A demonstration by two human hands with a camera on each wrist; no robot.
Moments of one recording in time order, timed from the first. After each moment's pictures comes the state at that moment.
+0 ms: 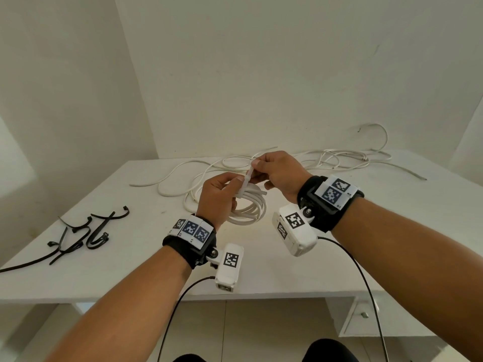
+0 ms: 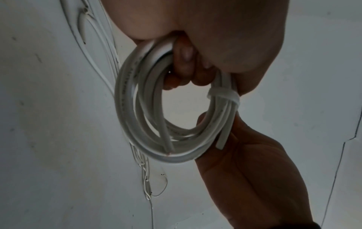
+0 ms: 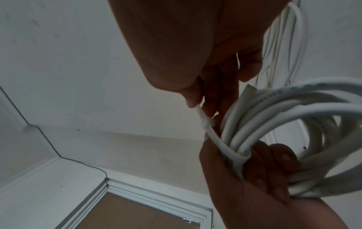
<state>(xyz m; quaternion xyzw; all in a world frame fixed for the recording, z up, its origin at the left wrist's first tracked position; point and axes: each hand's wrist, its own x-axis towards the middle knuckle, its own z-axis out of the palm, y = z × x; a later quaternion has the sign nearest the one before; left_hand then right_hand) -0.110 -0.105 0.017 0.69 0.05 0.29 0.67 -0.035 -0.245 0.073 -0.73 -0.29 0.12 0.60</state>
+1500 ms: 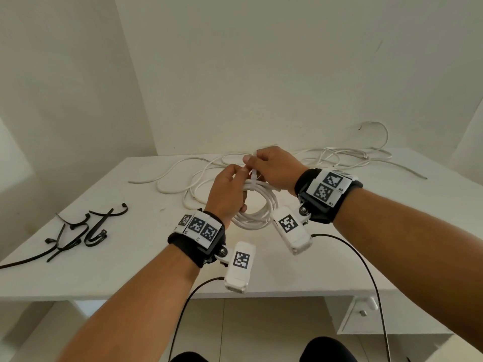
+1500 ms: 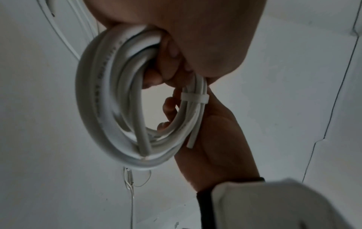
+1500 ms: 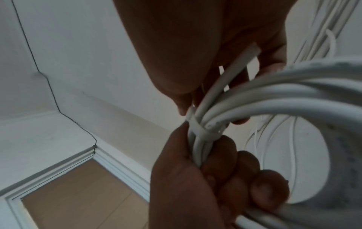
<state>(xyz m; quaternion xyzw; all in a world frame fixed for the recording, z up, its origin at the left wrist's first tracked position) -0.113 -0.127 0.032 0.70 0.07 0.23 0.67 -0.033 -0.239 0.084 -0.84 -0.35 0.03 0.42</state>
